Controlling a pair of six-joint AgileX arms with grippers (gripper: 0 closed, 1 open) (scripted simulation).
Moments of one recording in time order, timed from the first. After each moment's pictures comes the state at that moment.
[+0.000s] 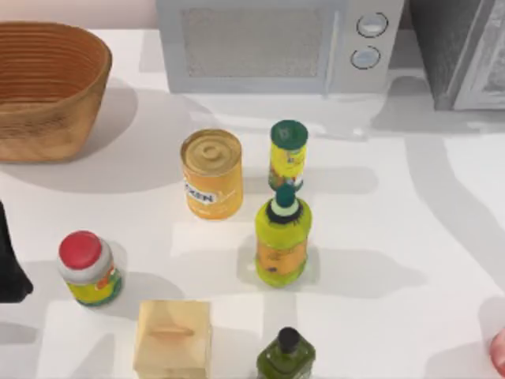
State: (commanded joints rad) left arm 0.00 0.00 0.00 0.00 0.00 0.00; right arm 0.54 1.24 1.91 -0.67 0.56 0.02
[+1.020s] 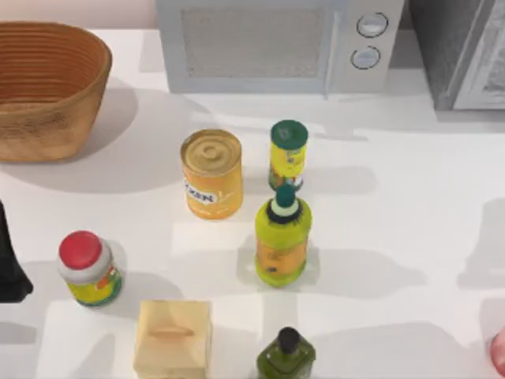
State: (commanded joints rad) left arm 0.00 0.00 0.00 0.00 0.00 0.00; right arm 0.06 0.14 0.16 -0.08 0.07 0.00
